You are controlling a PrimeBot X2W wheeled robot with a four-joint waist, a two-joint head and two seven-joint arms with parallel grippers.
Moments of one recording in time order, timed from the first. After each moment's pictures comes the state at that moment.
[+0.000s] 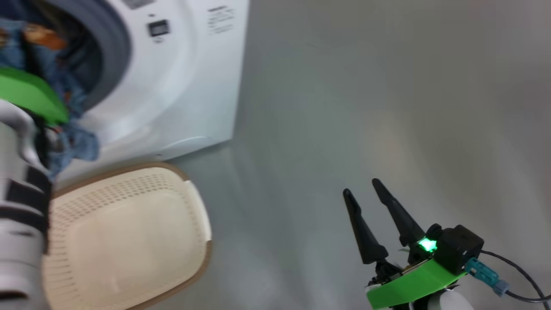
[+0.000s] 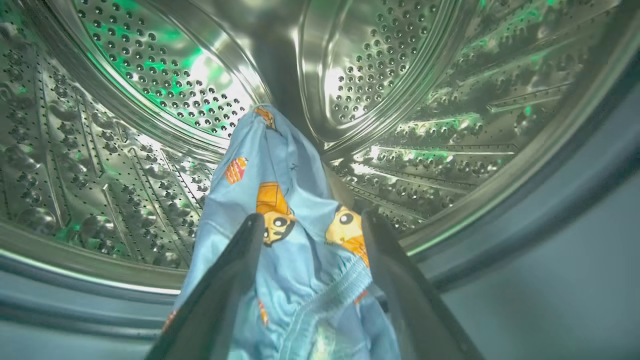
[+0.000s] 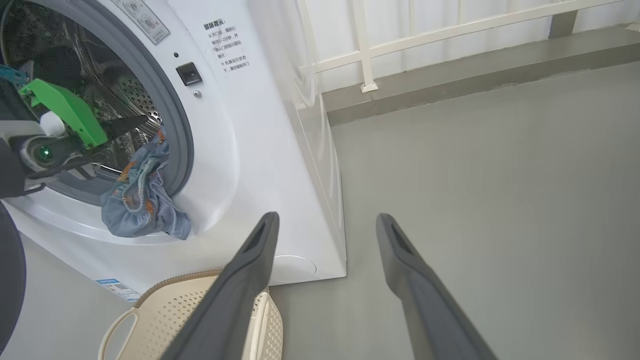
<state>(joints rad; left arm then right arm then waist) -1.14 0.24 -0.05 1.16 -0.23 0.05 -0.25 -0.11 -0.04 0.26 0.02 0.35 0.12 -0.26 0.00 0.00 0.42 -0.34</state>
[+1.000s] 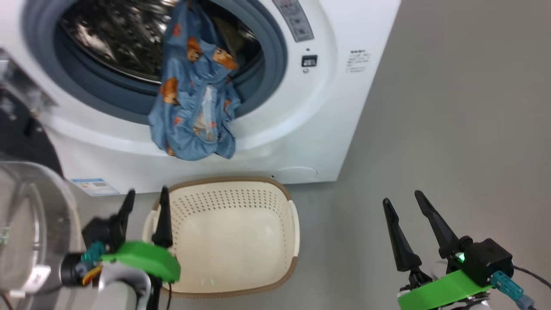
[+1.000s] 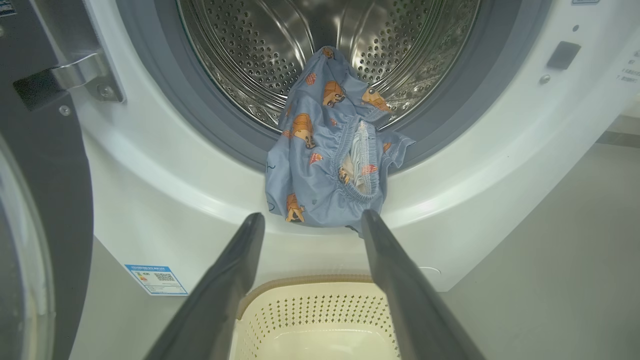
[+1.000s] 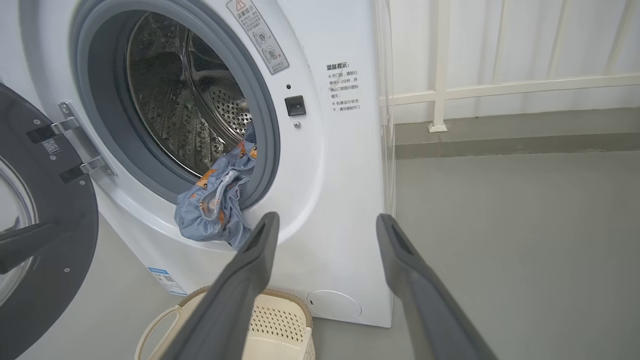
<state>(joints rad) -0.31 0.04 -0.11 0.46 -0.26 0.00 -0.26 -0.03 -0.05 0.09 0.02 0.21 0.12 -0.26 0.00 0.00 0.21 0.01</state>
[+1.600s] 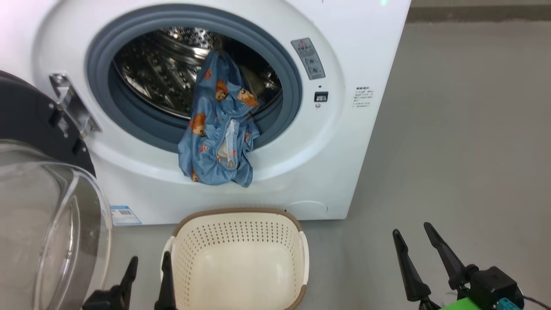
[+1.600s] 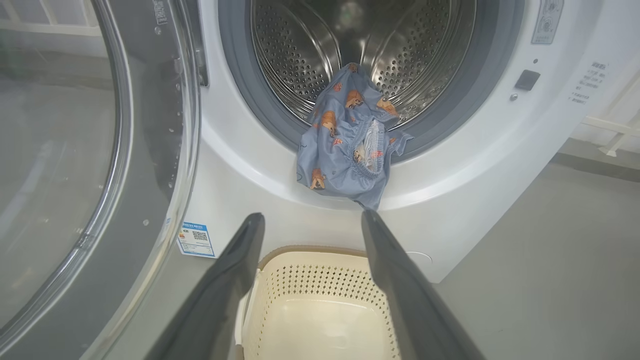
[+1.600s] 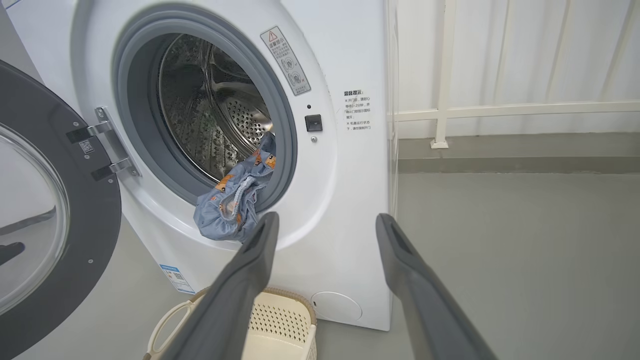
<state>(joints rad) 0.01 0.04 -0.12 0.24 -0.31 0.07 -0.26 0.08 -0.06 0.07 0.02 0.20 0.12 -0.26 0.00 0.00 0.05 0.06</state>
